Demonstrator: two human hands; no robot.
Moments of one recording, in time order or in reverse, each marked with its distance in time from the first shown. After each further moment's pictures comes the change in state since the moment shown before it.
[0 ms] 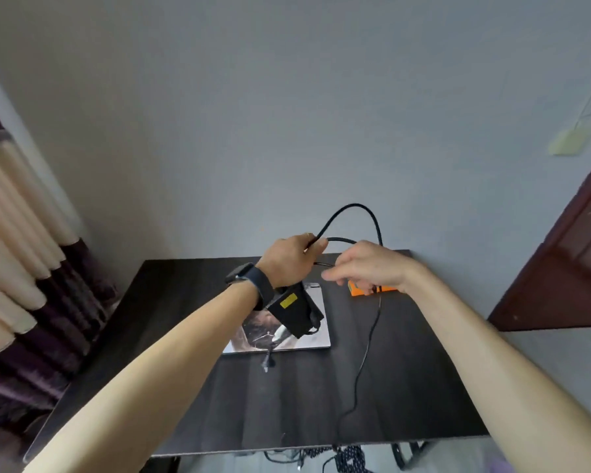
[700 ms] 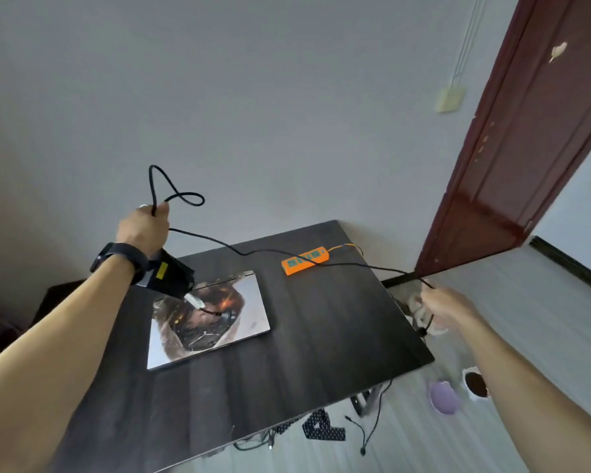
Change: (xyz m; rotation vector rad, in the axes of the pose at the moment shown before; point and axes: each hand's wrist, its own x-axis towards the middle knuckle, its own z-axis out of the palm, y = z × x) left_hand 0.078 -0.062 -0.025 0.103 0.346 -0.298; right_hand -0.115 0.317 -0.025 0.205 0.519 0.924
